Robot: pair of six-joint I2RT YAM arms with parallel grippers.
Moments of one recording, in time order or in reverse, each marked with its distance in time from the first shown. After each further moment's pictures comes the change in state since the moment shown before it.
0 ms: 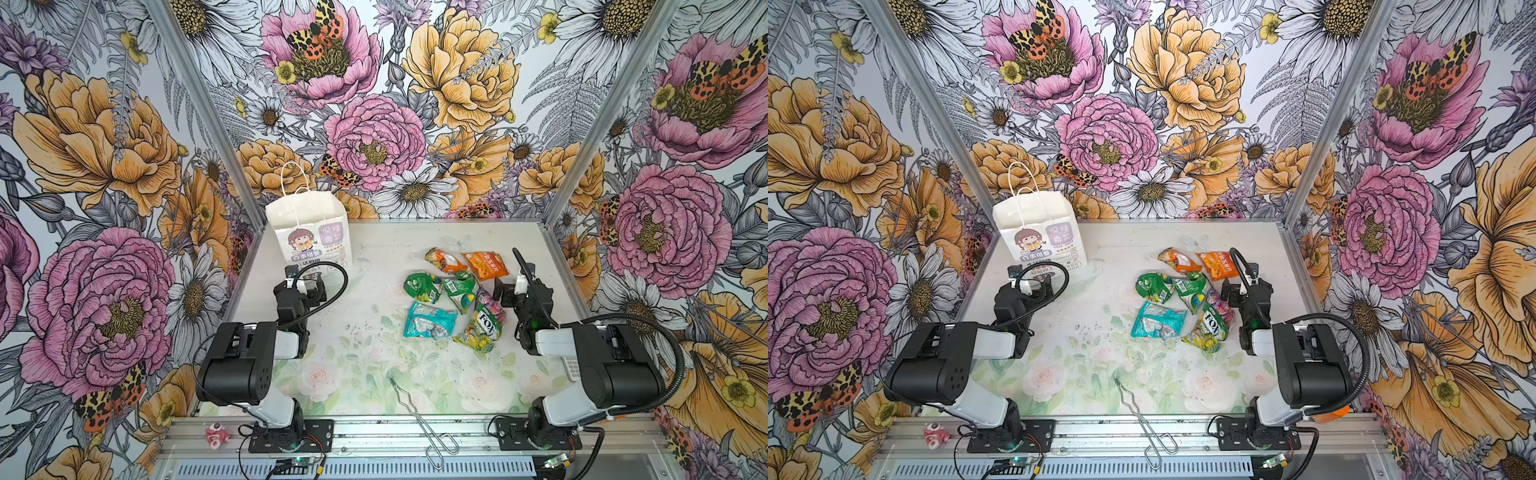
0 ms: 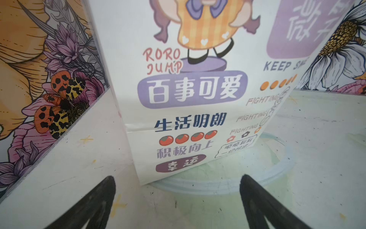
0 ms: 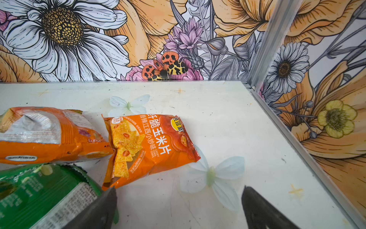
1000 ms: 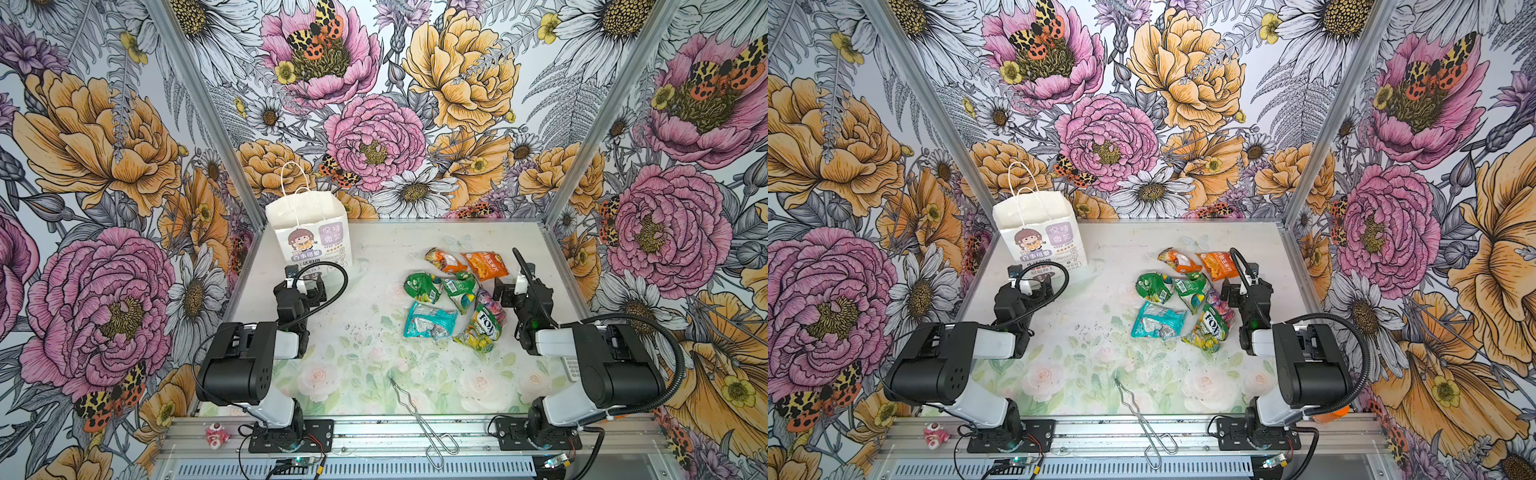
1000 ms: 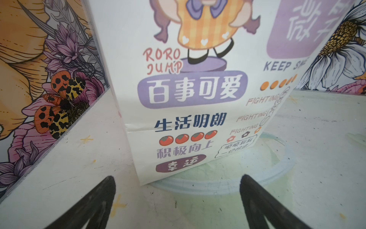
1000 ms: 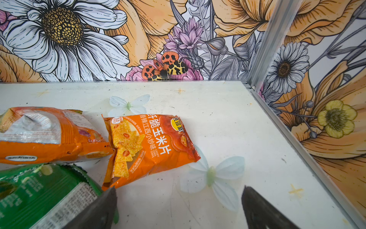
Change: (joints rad) left arm 0.000 0.000 0.000 0.000 0.000 0.000; right arm 0.000 0.000 0.000 0.000 0.000 0.000
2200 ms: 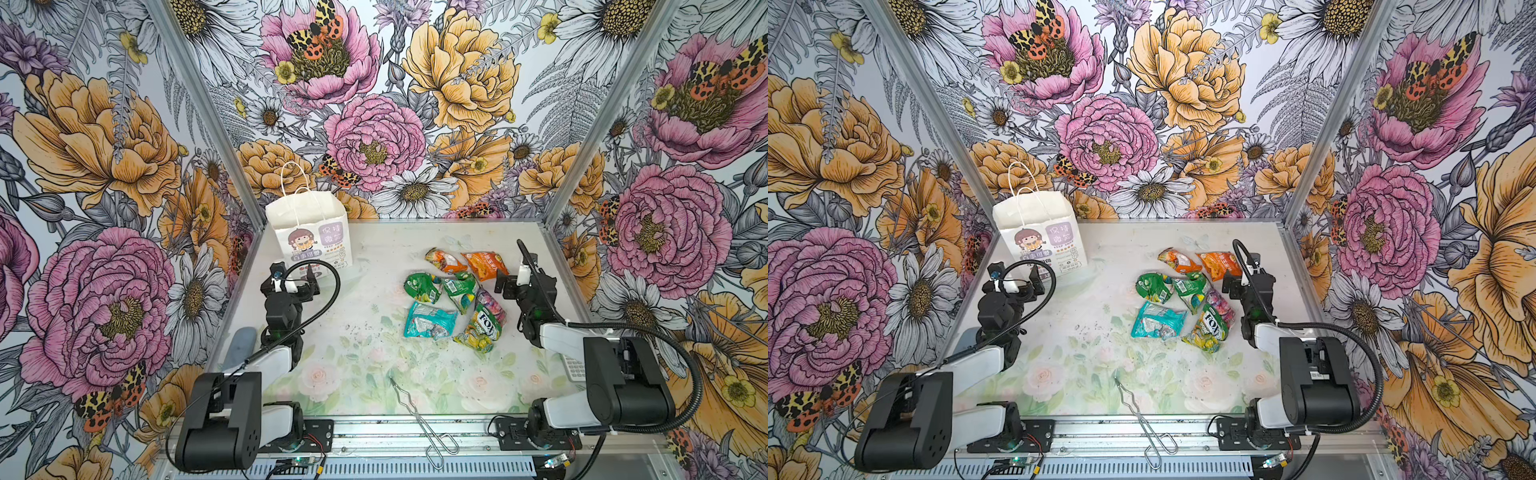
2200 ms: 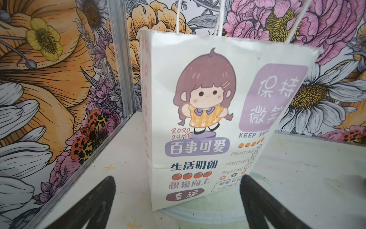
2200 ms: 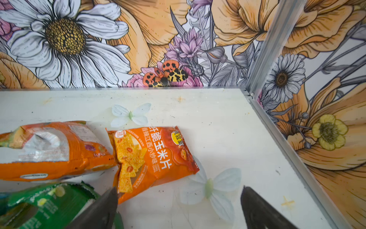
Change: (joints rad) left arm -0.001 -0.381 -0.029 -0.176 -0.062 -0.036; right arm 0.000 -0.132 0.126 -0.275 -0.008 -0.003
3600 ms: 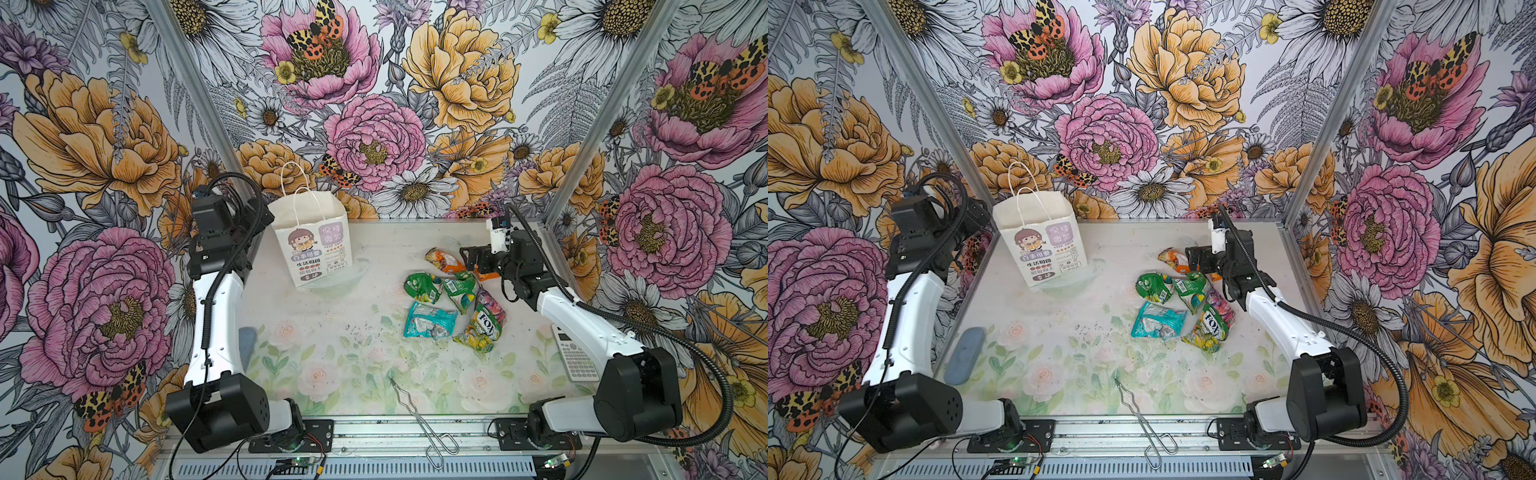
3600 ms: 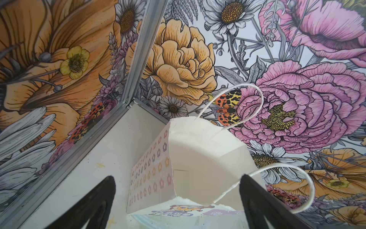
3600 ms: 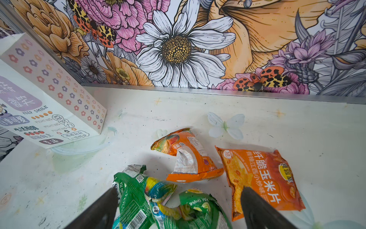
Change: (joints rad) left arm 0.289 0.198 1.125 -1.258 0.307 -0.404; right arm 0.216 -0.023 0.506 -0.683 -0.243 0.133
